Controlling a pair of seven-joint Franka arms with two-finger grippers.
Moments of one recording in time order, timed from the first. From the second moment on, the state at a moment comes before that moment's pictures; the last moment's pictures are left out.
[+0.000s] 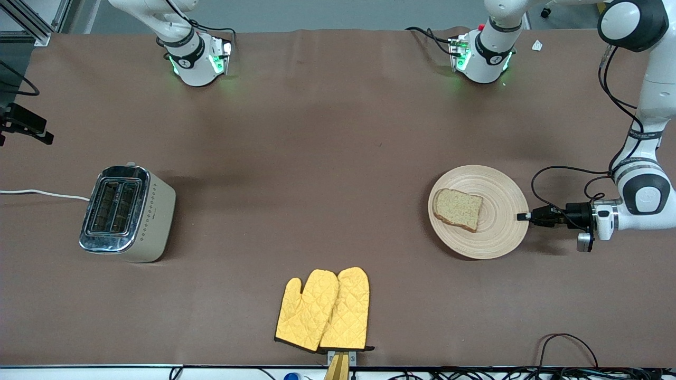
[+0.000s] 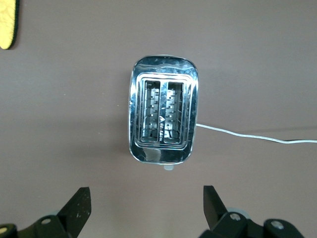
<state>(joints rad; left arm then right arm) 0.56 0.88 -0.24 -1.56 -0.70 1.76 0.91 -0.04 0.00 -0.08 -1.53 -0.01 1.53 -0.14</state>
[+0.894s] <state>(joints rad) 0.50 0.70 -0.41 -1.28 -0.16 1.65 0.52 -0.04 0.00 -0.08 -1.53 -0.02 1.53 -0.14</state>
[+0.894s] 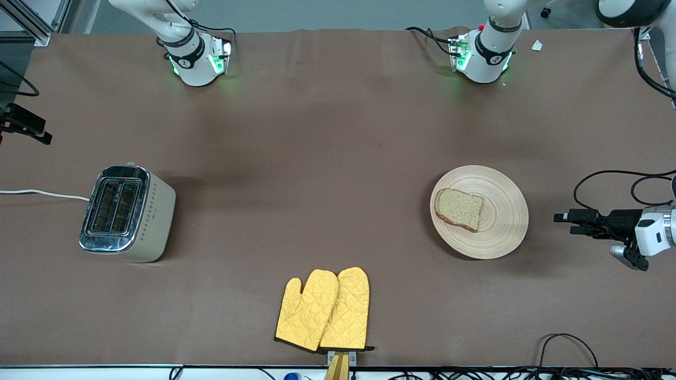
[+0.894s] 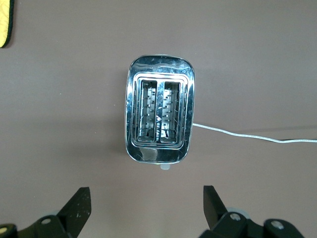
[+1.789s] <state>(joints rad) 0.25 0.18 -0.48 -1.37 0.07 1.48 0.06 -0.05 0.00 -0.08 -1.53 -0.02 1.53 -0.14</state>
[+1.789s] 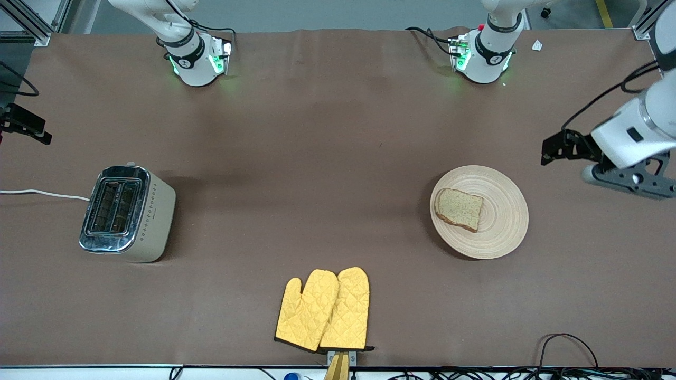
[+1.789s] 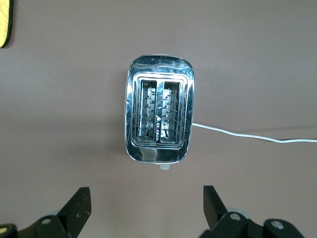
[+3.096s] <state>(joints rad) -0.08 0.12 -0.06 -1.42 0.07 1.48 0.06 -0.05 0.00 -0.08 -1.53 -0.02 1.53 -0.15</state>
